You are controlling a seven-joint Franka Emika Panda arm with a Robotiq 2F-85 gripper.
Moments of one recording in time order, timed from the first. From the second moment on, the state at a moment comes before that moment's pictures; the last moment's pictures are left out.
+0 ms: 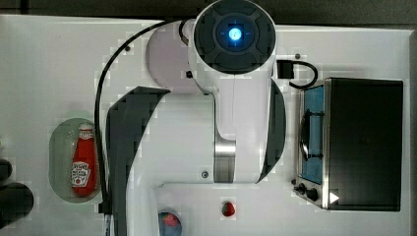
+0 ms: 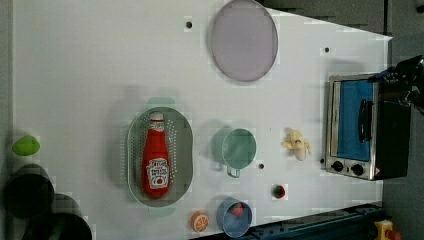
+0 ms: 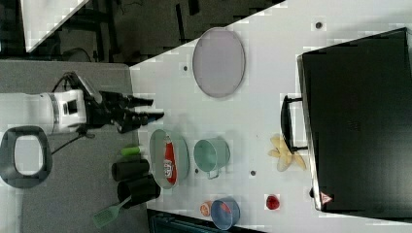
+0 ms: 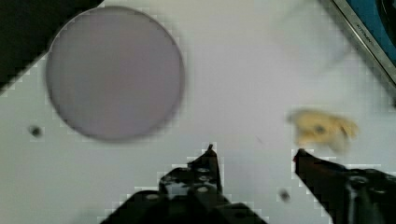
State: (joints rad) arm -0.02 0.02 0.02 -1.79 -0.02 0.20 -0.04
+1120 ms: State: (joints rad) arm -0.08 -0.10 0.46 -1.89 0.03 0.19 0.01
